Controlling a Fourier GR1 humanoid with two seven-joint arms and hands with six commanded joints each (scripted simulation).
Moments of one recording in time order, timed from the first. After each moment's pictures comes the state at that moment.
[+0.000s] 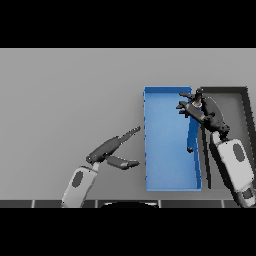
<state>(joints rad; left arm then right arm) -0.13 -0.04 -0.36 -1.64 -0.22 -0.46 0.11 -0.41 -0.59 0.19 -1.65 -0.58 -0.18 0.61</state>
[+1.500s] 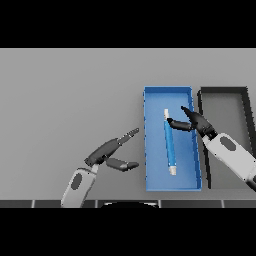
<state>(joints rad) -0.10 -0.03 -0.37 -1.67 -0.23 -0.45 0.12 -0.69 -0.92 0.91 -1.40 -0.74 -0.19 0.59</state>
